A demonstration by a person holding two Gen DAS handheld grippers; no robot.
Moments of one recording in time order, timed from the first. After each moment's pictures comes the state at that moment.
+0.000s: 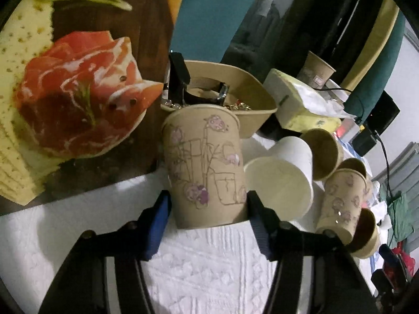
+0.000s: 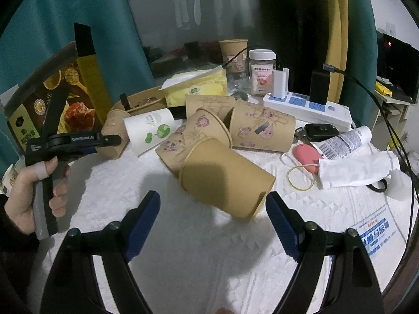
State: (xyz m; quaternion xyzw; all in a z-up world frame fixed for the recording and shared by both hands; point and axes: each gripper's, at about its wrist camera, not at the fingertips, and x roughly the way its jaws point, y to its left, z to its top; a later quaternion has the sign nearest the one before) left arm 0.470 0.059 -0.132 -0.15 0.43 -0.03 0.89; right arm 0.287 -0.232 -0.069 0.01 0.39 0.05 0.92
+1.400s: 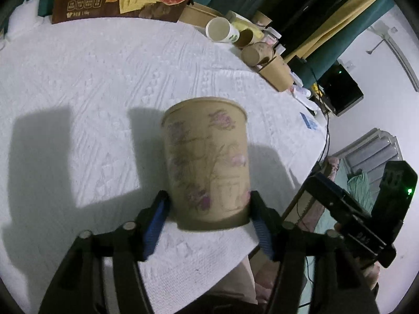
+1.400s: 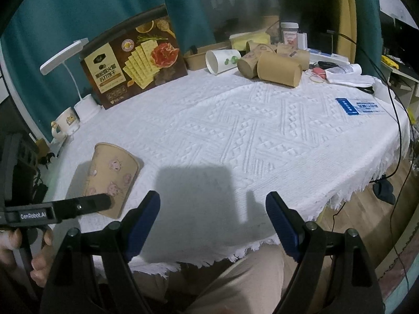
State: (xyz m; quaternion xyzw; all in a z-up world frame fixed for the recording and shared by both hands) left arm 0.104 0.023 -0.141 -0.24 0.48 -0.09 0.84; right arm 0.043 -0.180 -0.072 0.02 0.45 0.12 0.89
